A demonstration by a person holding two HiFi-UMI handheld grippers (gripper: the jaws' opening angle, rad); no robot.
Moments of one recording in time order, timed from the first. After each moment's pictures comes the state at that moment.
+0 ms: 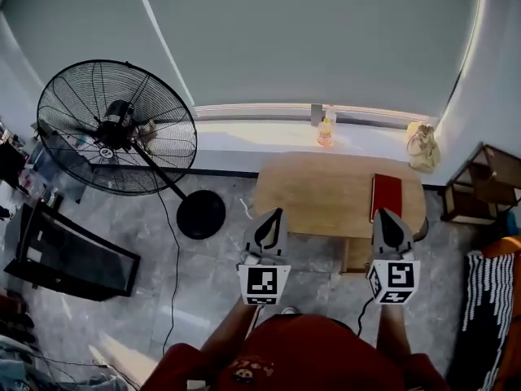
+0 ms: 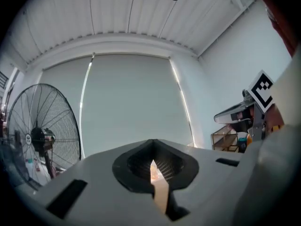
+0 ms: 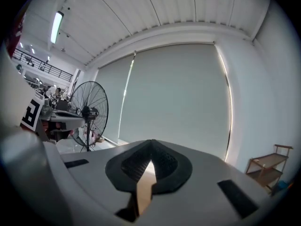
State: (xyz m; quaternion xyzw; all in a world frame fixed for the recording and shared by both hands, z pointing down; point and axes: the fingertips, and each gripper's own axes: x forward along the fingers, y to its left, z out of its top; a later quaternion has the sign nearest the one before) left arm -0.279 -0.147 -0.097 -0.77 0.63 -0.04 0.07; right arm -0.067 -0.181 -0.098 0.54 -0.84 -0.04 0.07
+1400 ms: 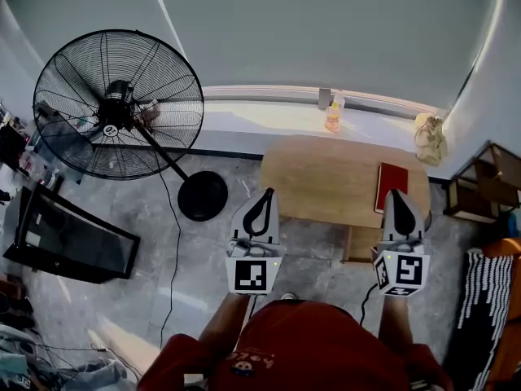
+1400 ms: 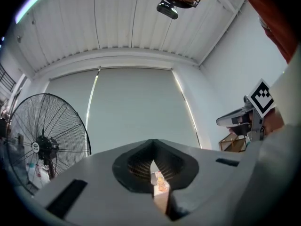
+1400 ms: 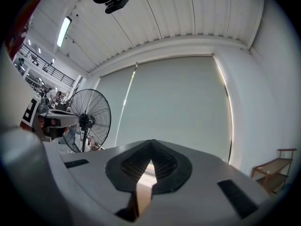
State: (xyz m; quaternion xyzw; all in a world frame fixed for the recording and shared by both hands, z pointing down) left arm -0.319 -0.135 -0.135 -0.75 0.65 0.02 0.14; right arm -0.085 -0.187 -0.129 0.54 -0.84 -0.09 0.01
